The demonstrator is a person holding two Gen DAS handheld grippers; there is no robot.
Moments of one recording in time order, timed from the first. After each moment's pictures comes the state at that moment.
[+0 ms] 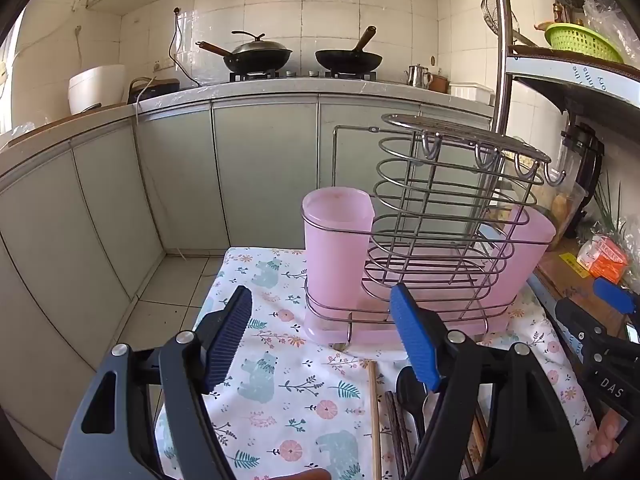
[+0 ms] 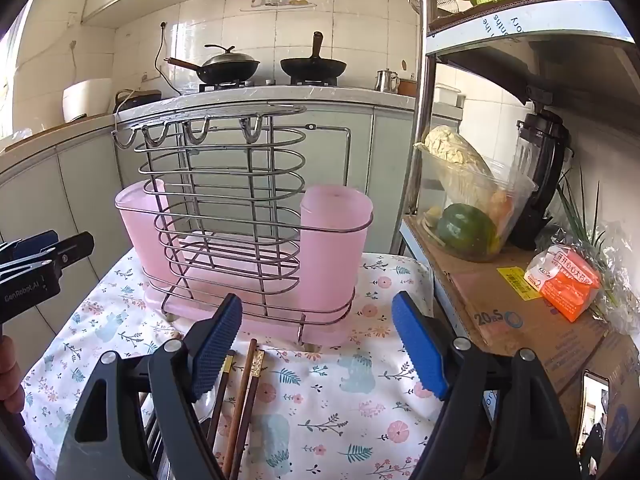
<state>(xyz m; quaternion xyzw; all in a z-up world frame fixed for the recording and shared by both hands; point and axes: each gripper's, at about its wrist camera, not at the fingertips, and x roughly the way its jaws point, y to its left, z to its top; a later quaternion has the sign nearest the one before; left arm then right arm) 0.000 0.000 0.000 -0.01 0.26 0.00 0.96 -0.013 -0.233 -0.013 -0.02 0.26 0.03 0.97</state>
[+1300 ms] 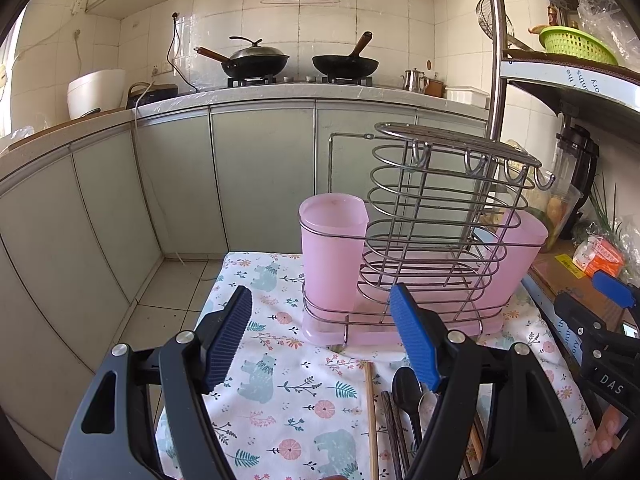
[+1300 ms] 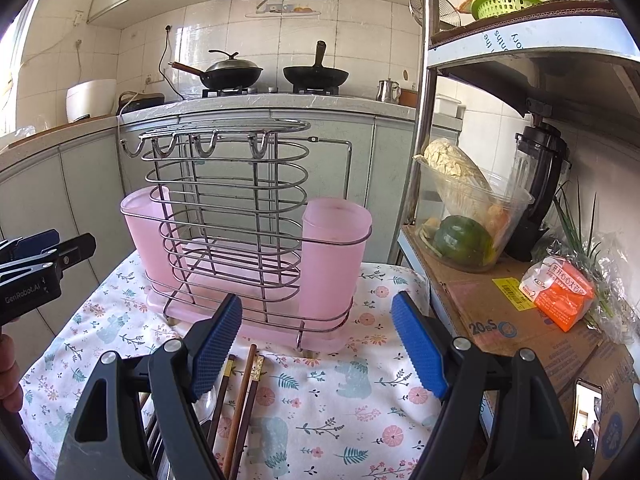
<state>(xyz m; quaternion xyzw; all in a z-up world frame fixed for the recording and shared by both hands) -0.005 -0.002 0.006 0.00 0.26 0.00 0.97 -0.019 -0.234 -0.003 -0.02 0.25 0.03 0.97</state>
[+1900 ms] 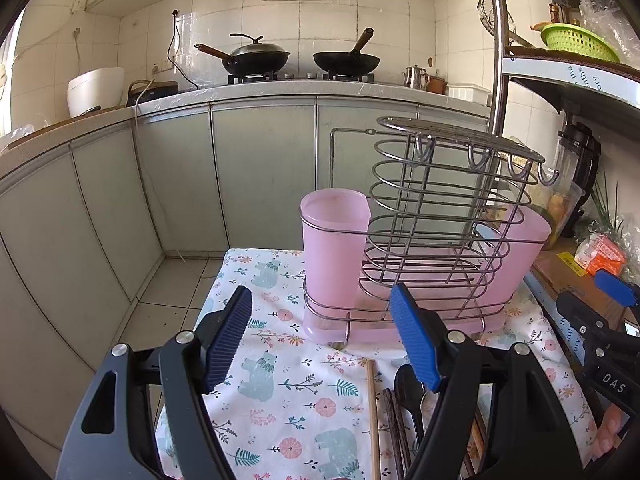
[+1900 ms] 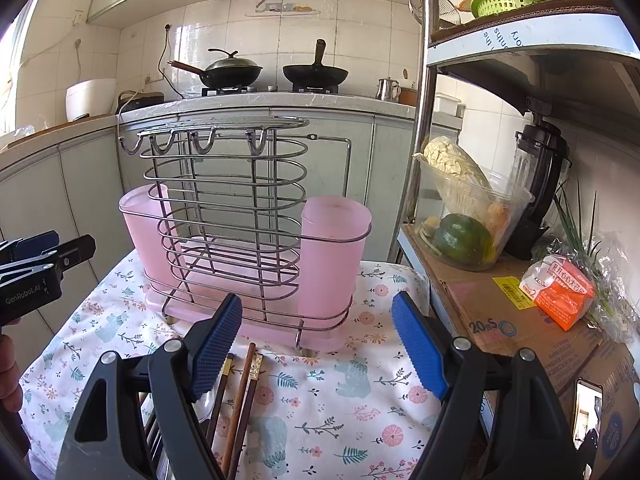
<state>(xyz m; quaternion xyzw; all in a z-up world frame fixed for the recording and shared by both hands) -0.004 -0.003 0.002 0.00 0.26 0.00 0.97 -0.019 -0.234 -0.004 -0.02 0.24 0.03 0.97</state>
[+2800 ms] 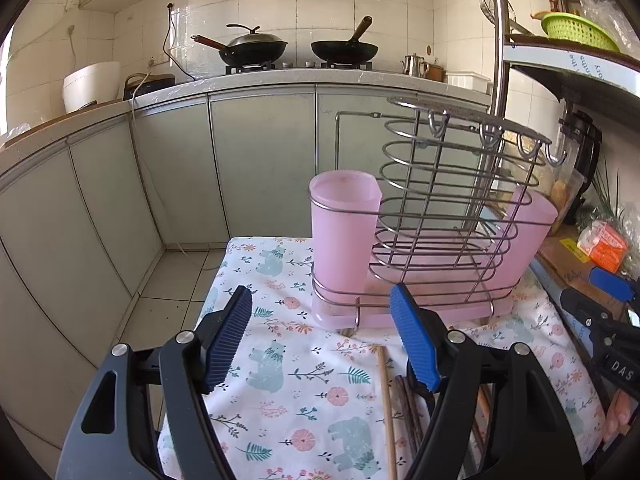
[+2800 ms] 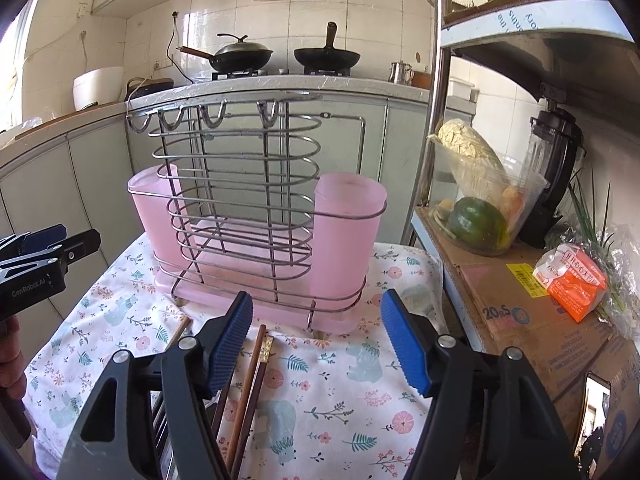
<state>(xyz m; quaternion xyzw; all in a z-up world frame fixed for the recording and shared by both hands) -0.003 0.009 -0.009 0.01 0.28 -0.01 0.96 -0.012 -0.238 -0.019 -0.01 0.29 0.06 0.95</state>
